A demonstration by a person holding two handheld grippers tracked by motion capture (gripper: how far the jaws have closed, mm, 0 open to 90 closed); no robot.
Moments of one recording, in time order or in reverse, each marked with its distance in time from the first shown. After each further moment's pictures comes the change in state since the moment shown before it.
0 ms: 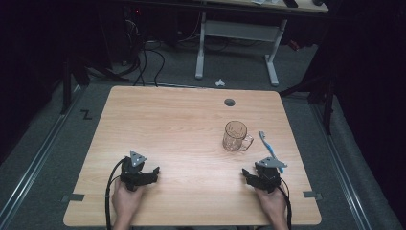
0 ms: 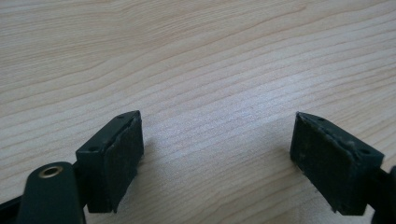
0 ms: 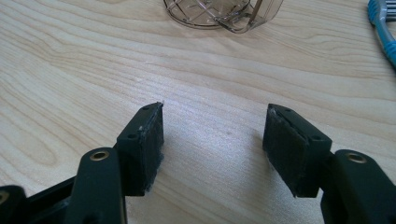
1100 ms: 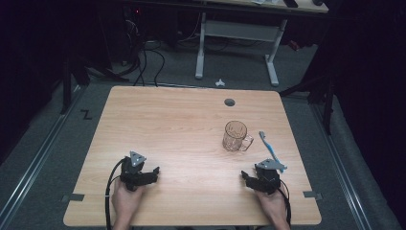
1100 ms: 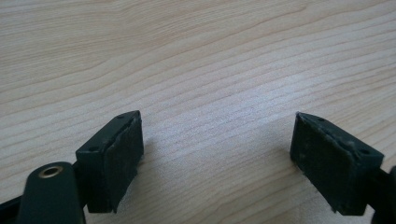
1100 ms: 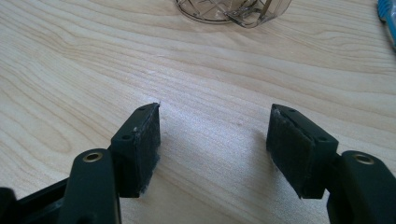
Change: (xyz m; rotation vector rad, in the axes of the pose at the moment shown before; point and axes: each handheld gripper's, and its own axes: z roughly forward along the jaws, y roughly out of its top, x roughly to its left) left arm 0.000 0.000 0.000 0.000 0.000 -0.001; right arm 0.004 -0.003 -0.004 0.005 0.013 -0.006
